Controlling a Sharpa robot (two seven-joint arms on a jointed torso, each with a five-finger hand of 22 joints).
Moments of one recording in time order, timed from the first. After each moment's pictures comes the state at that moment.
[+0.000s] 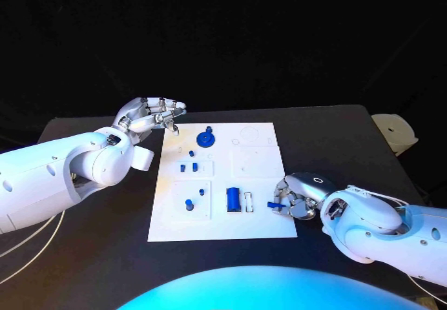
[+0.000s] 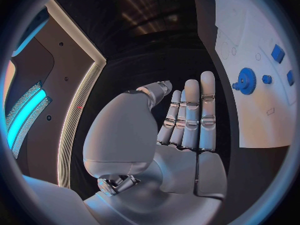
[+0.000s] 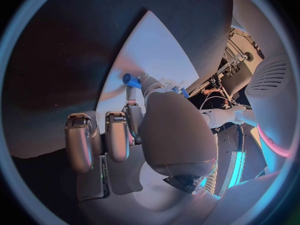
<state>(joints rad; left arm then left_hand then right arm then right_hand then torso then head) 1.17 -0.89 -0.03 1.49 -0.17 -0.23 0.36 1.37 -0.17 0.54 0.07 0.23 0.83 0.20 0.33 0.28 0.82 0.14 0.49 0.16 1.06 0.06 1.07 0.45 0.18 1.04 0.14 0.81 0.58 0.96 -1.09 -0.14 1.93 -1.66 -0.38 -0.45 1.44 -0.14 0.24 0.28 0.20 1.02 0.05 0.36 0.60 1.43 -0.02 1.24 1.30 1.47 -0.07 1.50 1.31 0.01 1.46 0.04 1.55 1.31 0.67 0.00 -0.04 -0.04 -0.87</state>
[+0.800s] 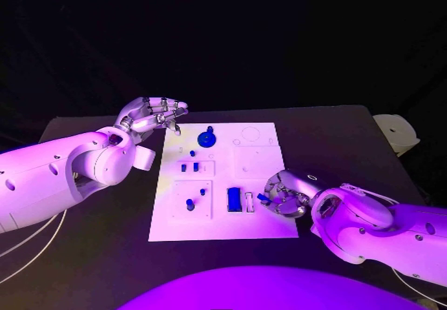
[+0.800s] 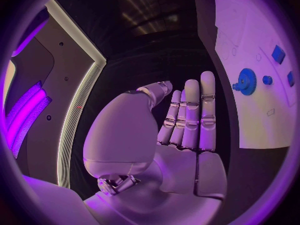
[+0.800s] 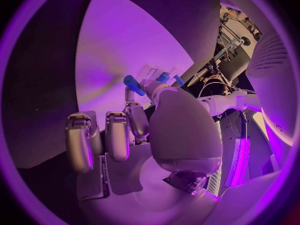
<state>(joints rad) 1.17 -0.89 -0.03 1.49 -0.17 -0.23 0.36 1.37 -0.17 0.54 0.07 0.23 0.83 0.20 0.33 0.28 0.82 0.14 0.49 0.16 1.06 0.06 1.07 0.45 0.18 1.04 0.14 0.81 0.58 1.00 -1.04 -0.15 1.96 -1.52 -0.45 -0.50 1.26 -0.17 0.50 0.25 0.28 0.99 0.07 0.42 0.65 1.44 -0.02 1.24 1.31 1.47 -0.07 1.50 1.31 0.01 1.46 0.04 1.56 1.31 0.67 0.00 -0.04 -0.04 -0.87</state>
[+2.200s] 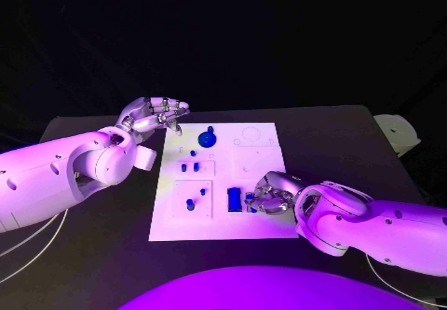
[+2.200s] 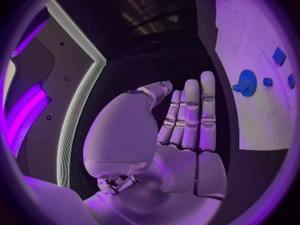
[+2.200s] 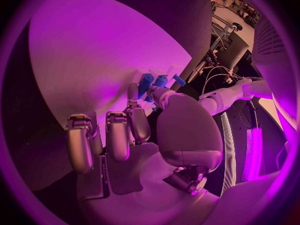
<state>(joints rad) 1.17 -0.89 -0.03 1.49 -0.17 -0.23 0.36 1.37 -0.17 0.54 0.06 0.23 0.83 0.20 0.33 0.28 0.81 0.14 0.49 0.16 1.06 0.06 1.07 0.45 0.18 1.04 0.14 0.81 0.58 1.00 -0.93 -0.14 1.88 -1.36 -0.42 -0.51 1.07 -0.15 0.51 0.24 0.21 1.04 0.05 0.45 0.69 1.46 -0.03 1.27 1.31 1.47 -0.08 1.51 1.31 0.01 1.47 0.03 1.57 1.31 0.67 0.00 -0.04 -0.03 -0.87</state>
